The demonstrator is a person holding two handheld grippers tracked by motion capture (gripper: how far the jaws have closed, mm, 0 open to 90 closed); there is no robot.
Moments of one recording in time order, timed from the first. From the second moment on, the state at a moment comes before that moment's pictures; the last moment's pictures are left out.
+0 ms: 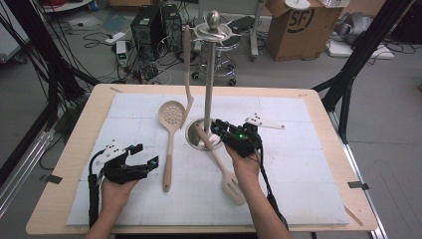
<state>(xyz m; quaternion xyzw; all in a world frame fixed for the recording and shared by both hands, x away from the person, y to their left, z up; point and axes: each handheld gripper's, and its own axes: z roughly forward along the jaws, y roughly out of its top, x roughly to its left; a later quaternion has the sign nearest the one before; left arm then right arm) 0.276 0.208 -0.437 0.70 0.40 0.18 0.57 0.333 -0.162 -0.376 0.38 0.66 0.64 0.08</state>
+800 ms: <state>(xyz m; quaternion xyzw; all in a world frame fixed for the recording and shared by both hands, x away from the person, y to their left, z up) 0.276 0.208 -0.436 0.70 0.40 0.18 0.56 0.352 -0.126 -0.431 0.44 0.80 0.42 -0.03</state>
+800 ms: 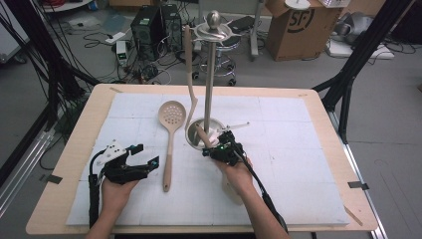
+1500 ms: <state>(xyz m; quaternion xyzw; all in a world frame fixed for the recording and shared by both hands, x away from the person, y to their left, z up) 0.275 0.208 -0.436 0.70 0.40 0.18 0.56 0.352 -0.120 -0.443 0.45 0.84 0.31 -0.03</state>
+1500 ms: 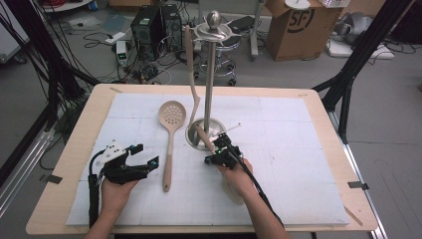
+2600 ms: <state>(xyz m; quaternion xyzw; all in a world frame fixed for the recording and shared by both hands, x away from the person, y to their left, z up) 0.274 0.210 -0.438 0.70 0.40 0.18 0.56 0.324 -0.185 -0.446 0.47 0.82 0.31 -0.07</state>
